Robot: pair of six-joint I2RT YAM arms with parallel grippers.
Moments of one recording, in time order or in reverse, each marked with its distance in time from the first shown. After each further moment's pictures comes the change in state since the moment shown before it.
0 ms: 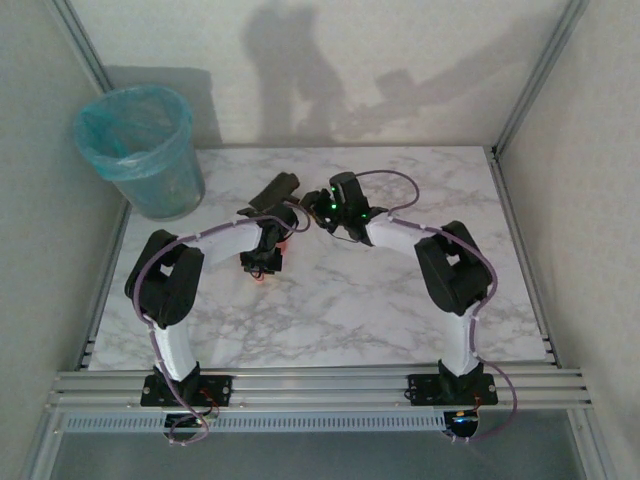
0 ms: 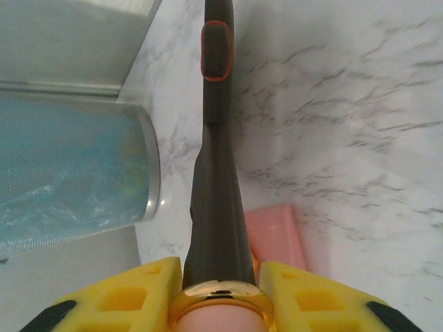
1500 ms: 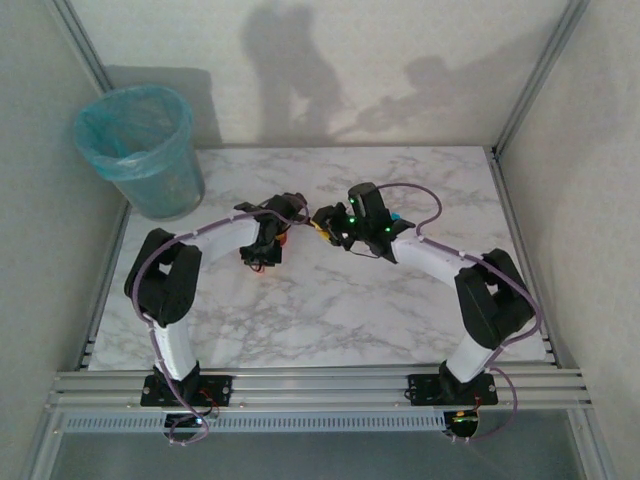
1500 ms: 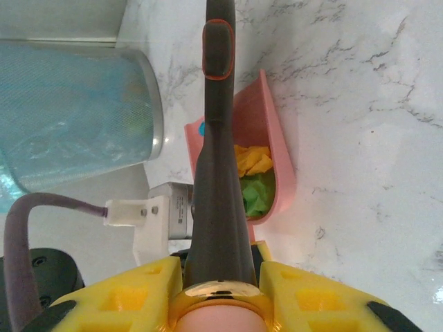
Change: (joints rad) left arm 0.027 -0.002 0.040 0.024 -0.009 0.000; right arm 0.004 -0.356 -0.248 -0.141 -0.066 0.054
